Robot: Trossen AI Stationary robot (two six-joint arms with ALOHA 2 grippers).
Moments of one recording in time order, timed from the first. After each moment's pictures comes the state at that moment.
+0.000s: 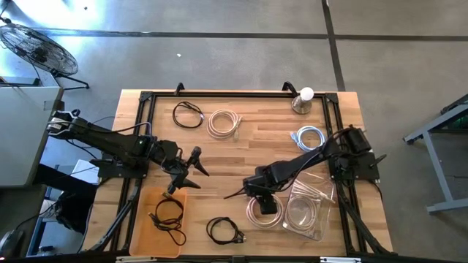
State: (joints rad) left arm -0.23 1.01 0.65 -0.08 0.17 0.54; right arm 0.30 1.91 1.24 -0.65 -0.13 0.25
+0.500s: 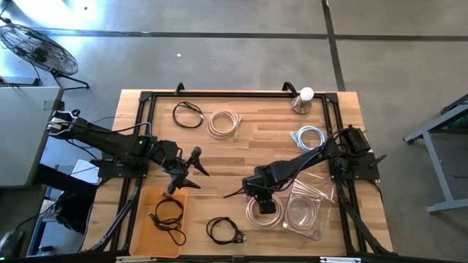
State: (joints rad) left arm -0.23 1.01 0.65 -0.08 0.17 0.54; right arm 0.29 1.91 1.24 -0.63 -0.12 0.25
